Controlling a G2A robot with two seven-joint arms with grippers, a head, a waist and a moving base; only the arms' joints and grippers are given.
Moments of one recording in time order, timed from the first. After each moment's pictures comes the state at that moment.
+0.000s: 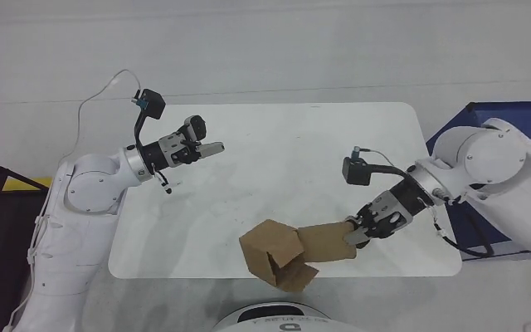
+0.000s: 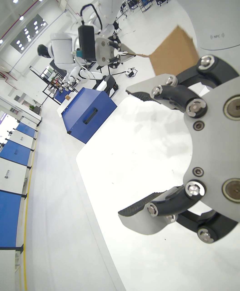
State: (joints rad) left arm 1.29 -1.01 -1.46 -1.79 0.19 -0.54 -0.80; right arm -0.83 -0.49 0.89 -1.95 0.61 -0.28 1.54
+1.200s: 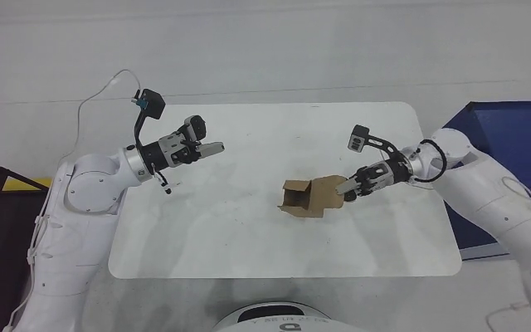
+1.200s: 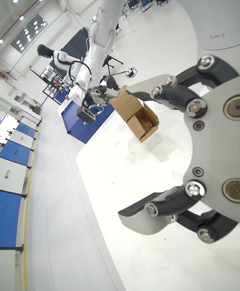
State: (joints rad) left arm 1.29 -1.01 -1.46 -1.79 0.19 -0.54 -0.80; right arm -0.72 -0.71 0.58 -1.22 0.98 -0.19 1.54
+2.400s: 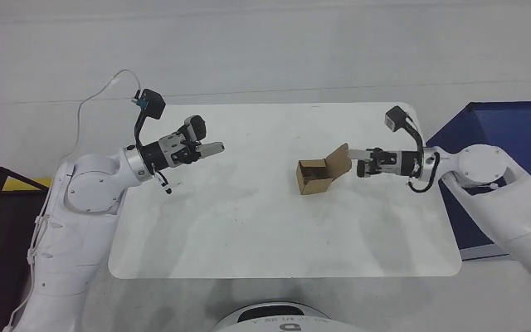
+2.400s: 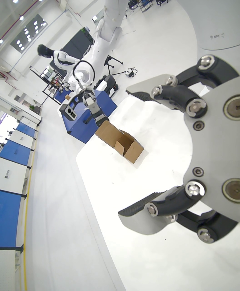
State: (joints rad) left arm 1.29 -1.01 -1.46 -1.79 0.19 -0.54 -0.80; right arm -1.14 -0.56 1.05 -1.60 0.55 -0.17 0.99
